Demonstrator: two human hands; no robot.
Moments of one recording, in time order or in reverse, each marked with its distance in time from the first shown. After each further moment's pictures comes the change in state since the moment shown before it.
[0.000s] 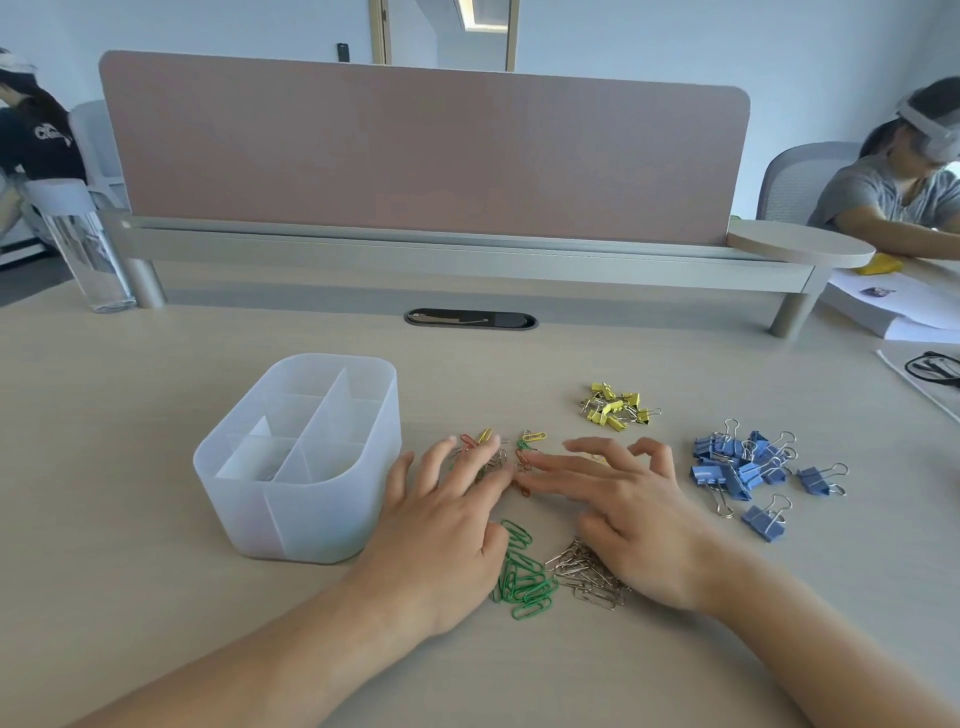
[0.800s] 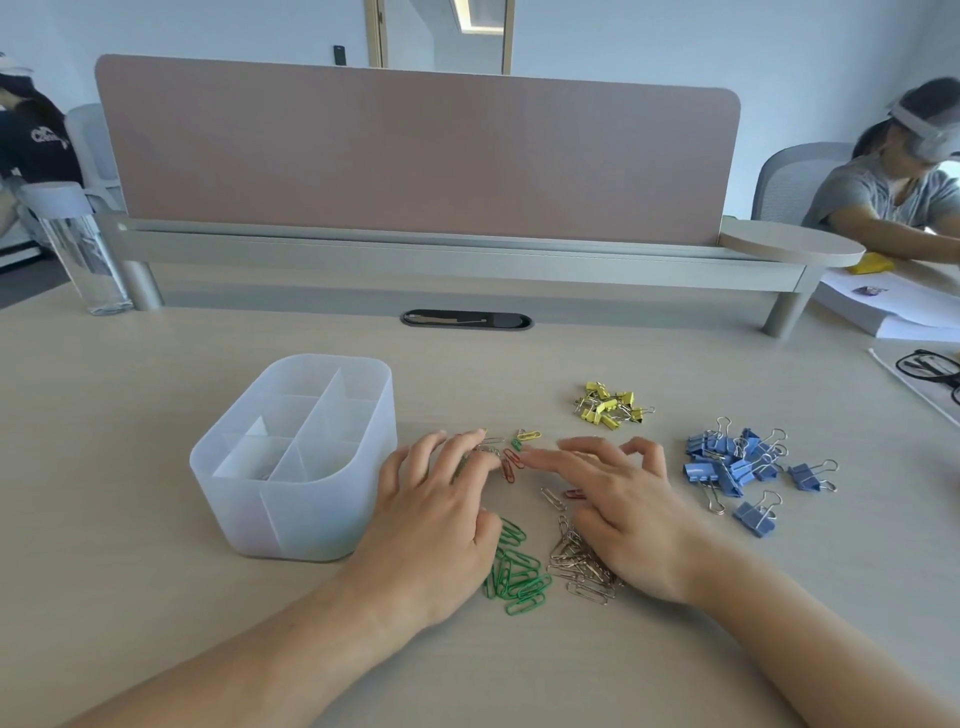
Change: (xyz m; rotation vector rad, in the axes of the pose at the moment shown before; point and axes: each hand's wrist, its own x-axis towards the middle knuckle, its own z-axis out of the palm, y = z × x) left_hand 0.000 0.002 -0.004 -0.045 0.106 -0.031; right_hand 0.000 0.004 0.004 0.038 0.111 -0.008
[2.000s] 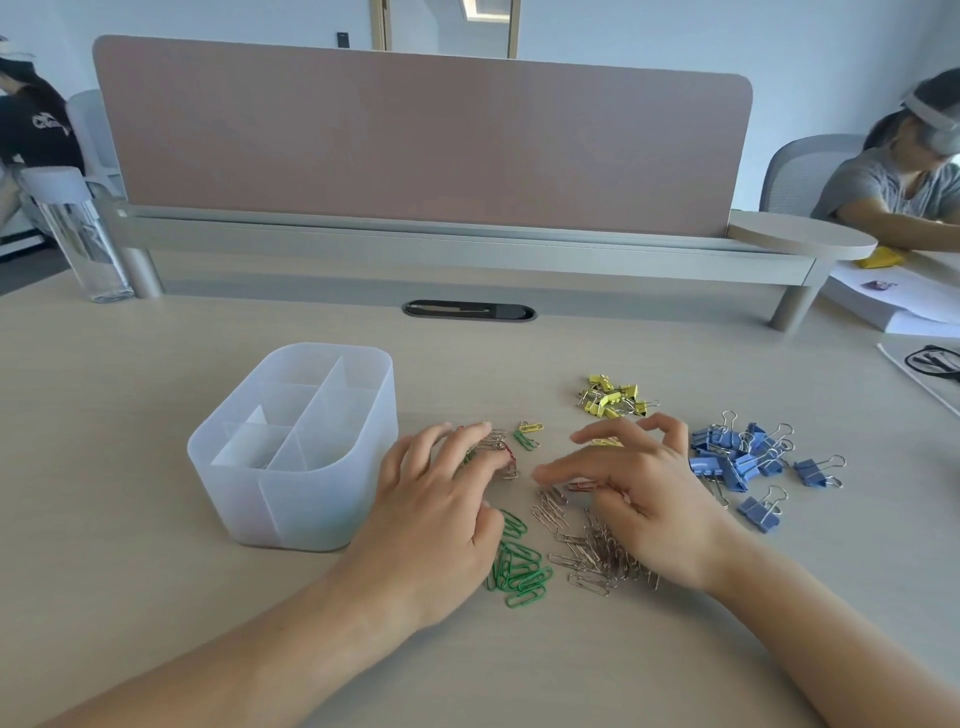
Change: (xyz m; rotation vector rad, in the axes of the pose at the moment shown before) left_hand -0.005 0.000 -0.006 -0.015 0.018 0.042; right_hand -0.001 0.006 -0.004 0.102 0.159 0.007
